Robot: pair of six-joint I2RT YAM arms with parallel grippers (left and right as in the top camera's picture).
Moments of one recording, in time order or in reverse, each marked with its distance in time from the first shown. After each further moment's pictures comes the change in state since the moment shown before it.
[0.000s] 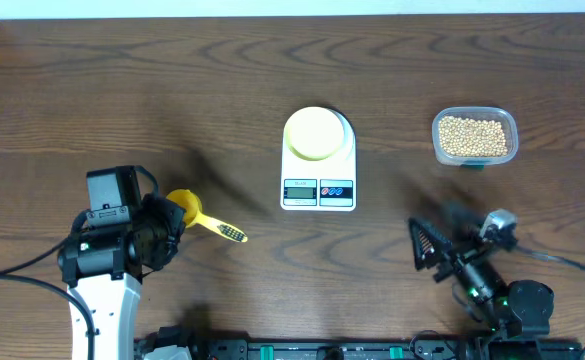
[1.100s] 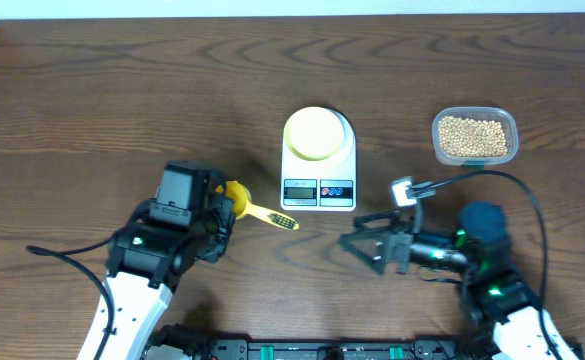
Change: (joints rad) left arm -0.443 0.014 0.000 0.107 -0.071 -0.499; right arm 0.386 0.853 0.327 0.277 -0.367 0.171
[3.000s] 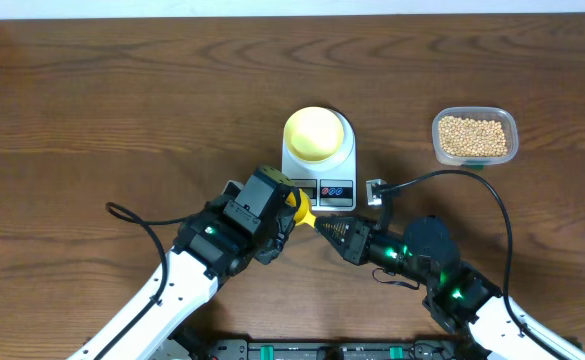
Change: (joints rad) left arm -0.356 0.161 0.000 0.181 -0.040 -0.134; right arm 0.312 0.149 0.003 0.163 0.531 0.323
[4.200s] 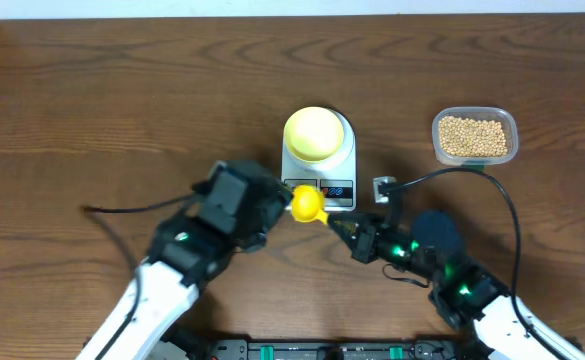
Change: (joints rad) left arm 0.109 -0.101 0.016 0.038 0.012 0.274; right arm -0.093 -0.031 0.002 -0.123 -0.032 -0.199
